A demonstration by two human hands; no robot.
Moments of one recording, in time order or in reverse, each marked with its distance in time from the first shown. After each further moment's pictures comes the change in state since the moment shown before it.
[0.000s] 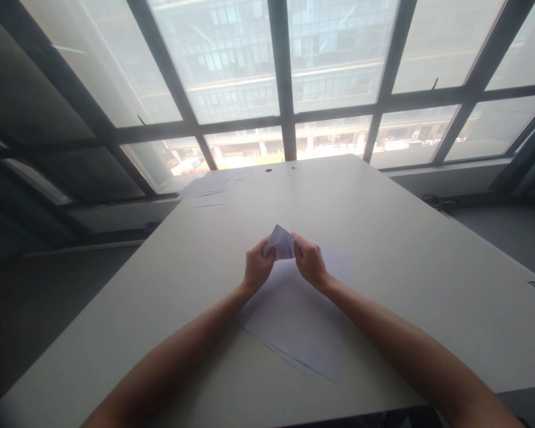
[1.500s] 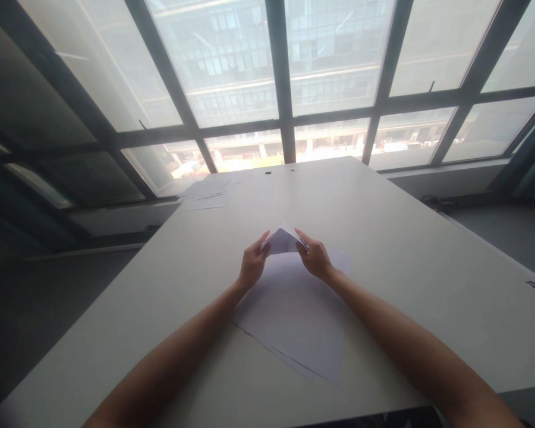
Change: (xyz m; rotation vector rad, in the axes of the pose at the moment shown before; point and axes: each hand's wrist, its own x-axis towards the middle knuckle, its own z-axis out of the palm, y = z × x) left_hand 0.014 -0.033 -0.017 -0.197 -0.076 -0.079; right_hand 0.010 0.029 -0.009 -0.002 -0.108 0.027
